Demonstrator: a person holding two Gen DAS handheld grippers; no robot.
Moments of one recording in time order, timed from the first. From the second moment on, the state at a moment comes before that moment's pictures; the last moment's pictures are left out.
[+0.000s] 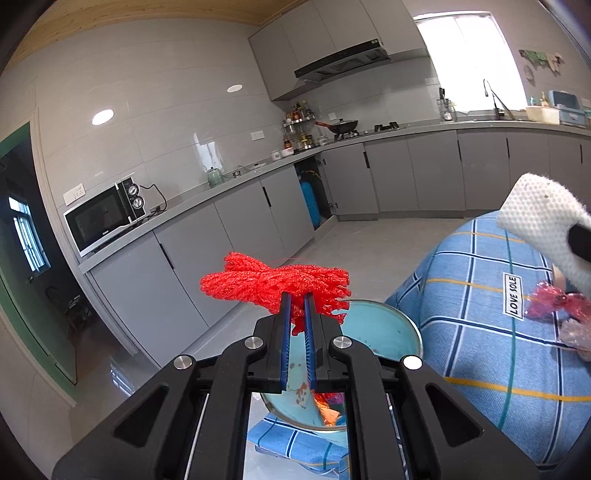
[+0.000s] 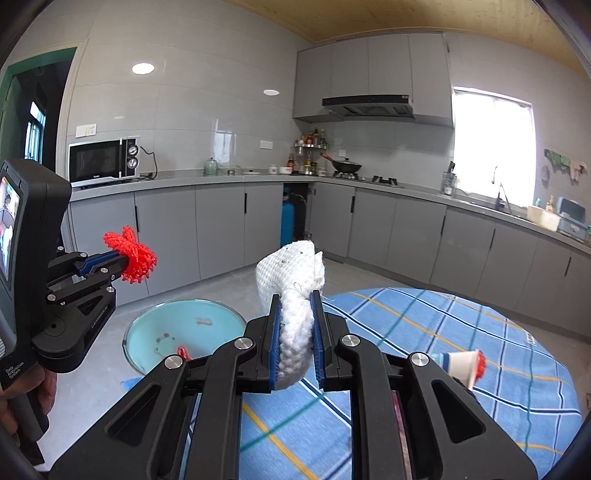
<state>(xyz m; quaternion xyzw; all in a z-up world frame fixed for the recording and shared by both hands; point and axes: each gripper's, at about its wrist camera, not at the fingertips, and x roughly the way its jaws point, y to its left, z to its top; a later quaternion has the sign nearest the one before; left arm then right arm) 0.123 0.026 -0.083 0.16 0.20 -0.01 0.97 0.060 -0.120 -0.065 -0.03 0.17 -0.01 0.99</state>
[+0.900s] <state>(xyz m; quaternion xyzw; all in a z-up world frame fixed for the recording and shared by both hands) 0.161 0.057 -0.090 0.14 0.21 0.00 0.97 0.146 -0.074 -0.080 -0.04 0.19 0.05 0.98</state>
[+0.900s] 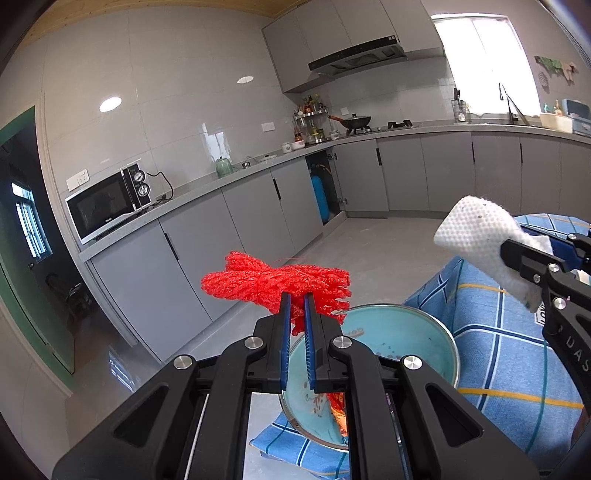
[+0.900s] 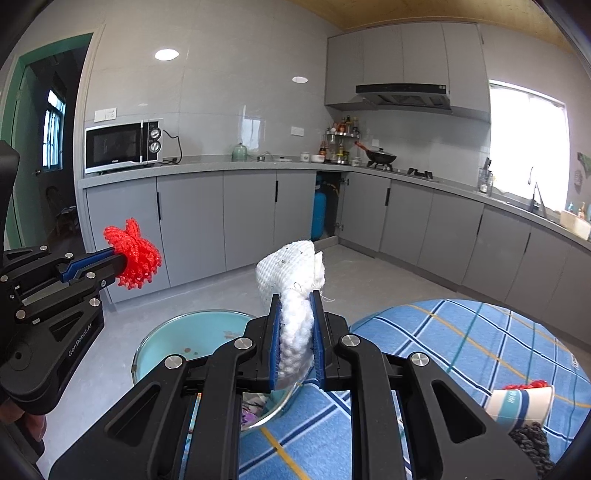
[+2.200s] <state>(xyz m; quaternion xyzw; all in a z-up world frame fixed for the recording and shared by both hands) 0.185 0.058 -0.117 0.16 0.24 0.02 0.96 0.198 -0.066 -0.117 -0.03 0.24 0.07 0.97</state>
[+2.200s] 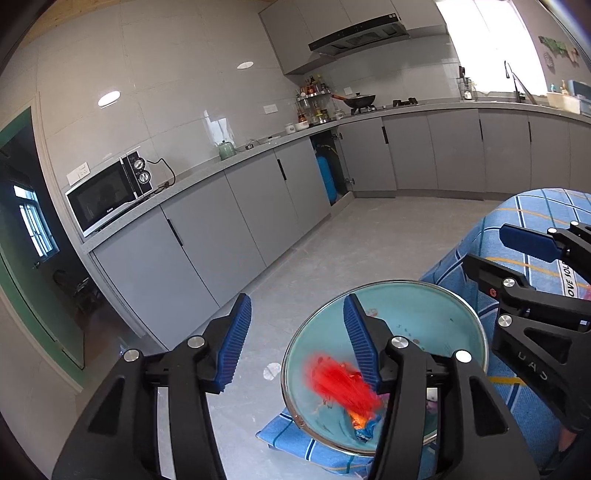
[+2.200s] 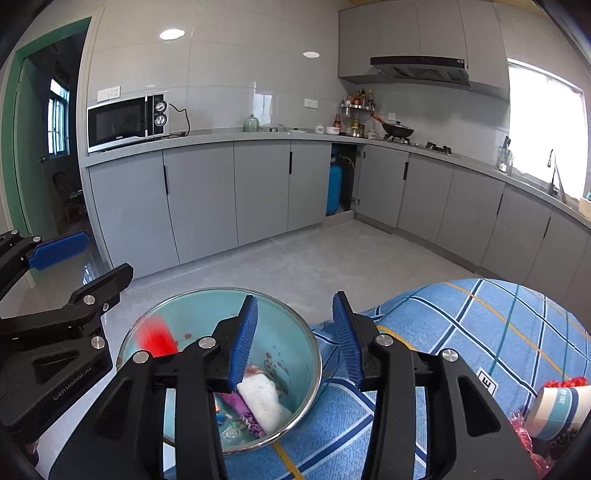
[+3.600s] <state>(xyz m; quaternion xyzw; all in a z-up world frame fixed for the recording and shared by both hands) 0.121 -0.016 -0.114 0.19 0.21 -0.06 0.96 0.071 -0.156 -0.093 -0.03 0.22 -0.07 0.97</state>
